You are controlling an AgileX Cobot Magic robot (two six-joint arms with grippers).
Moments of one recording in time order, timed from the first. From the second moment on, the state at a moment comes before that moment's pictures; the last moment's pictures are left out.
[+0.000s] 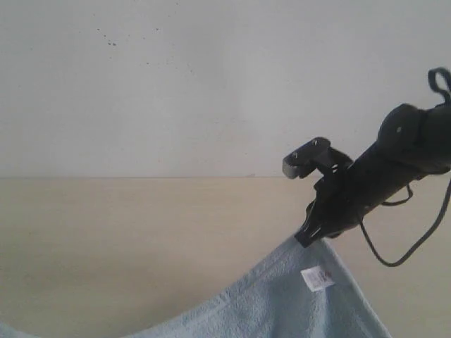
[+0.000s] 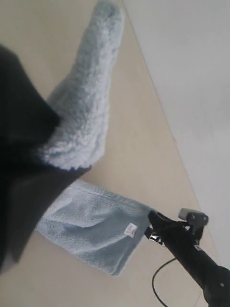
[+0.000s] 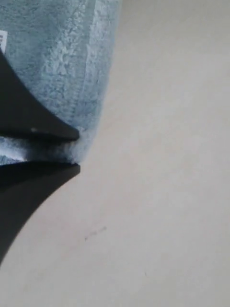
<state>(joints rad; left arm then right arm) -0.17 0.54 -1.18 -0.31 1.23 0.31 0.29 1.87 -1.26 0.43 0.57 -0.87</state>
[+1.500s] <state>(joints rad) -0.21 0.43 -1.04 0.00 1.19 0.14 0.41 1.97 -1.42 0.53 0.65 -0.92</state>
